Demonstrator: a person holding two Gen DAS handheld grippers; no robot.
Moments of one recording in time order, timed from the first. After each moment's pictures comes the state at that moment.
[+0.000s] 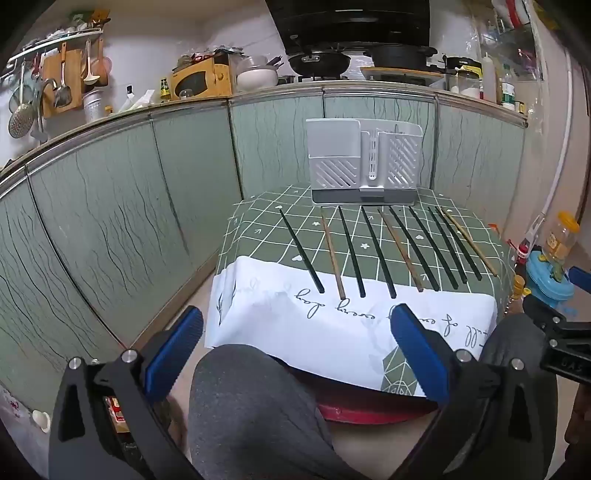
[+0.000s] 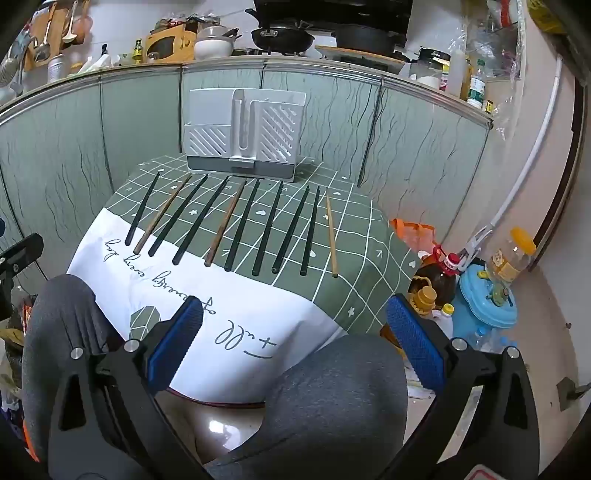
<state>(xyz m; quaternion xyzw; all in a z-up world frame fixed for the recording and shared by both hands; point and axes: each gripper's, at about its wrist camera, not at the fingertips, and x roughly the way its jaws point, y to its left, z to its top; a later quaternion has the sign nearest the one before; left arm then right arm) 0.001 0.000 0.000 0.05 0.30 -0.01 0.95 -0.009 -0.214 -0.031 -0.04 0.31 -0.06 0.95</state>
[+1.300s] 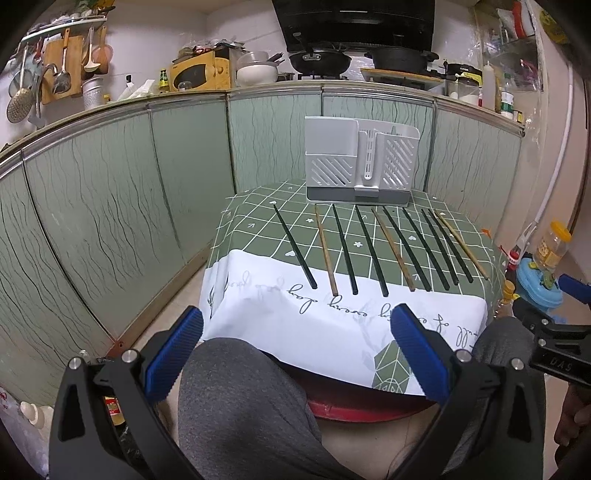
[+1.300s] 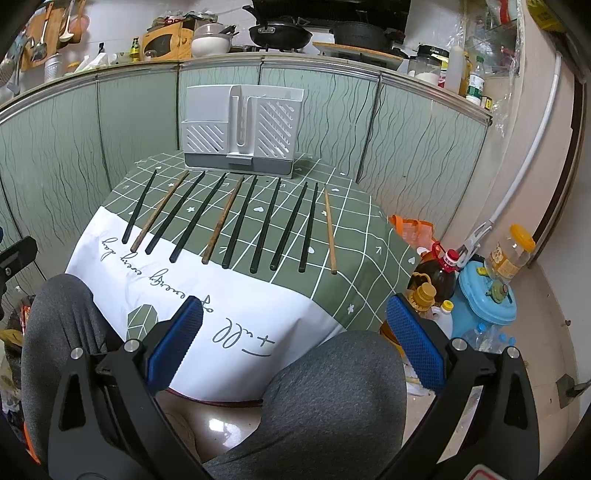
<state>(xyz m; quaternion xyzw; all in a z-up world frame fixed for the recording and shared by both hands) -0.003 0.006 0.003 0.02 0.30 -0.03 0.95 -0.006 -0.216 -0.034 -0.04 0.32 -0.07 0.95</state>
